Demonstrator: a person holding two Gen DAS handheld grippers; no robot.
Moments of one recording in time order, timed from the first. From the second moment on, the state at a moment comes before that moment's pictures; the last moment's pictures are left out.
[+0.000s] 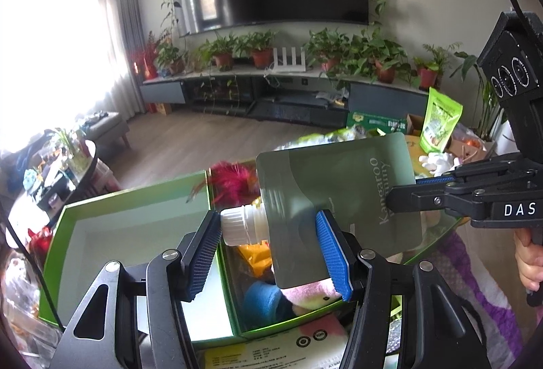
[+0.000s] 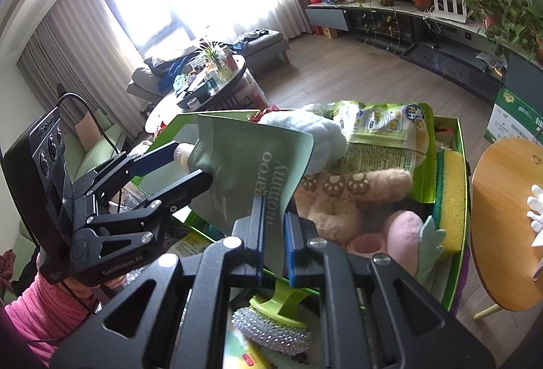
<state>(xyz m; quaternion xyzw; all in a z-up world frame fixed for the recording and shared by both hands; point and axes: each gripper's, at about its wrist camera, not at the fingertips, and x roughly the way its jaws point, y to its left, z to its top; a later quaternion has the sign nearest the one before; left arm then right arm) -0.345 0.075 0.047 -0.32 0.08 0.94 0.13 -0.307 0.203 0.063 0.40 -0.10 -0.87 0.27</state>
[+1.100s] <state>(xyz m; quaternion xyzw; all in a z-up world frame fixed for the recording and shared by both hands) -0.340 0.098 0.033 -0.34 0.13 0.92 0.12 -0.288 0.187 0.062 0.39 -0.01 -0.90 0.20</state>
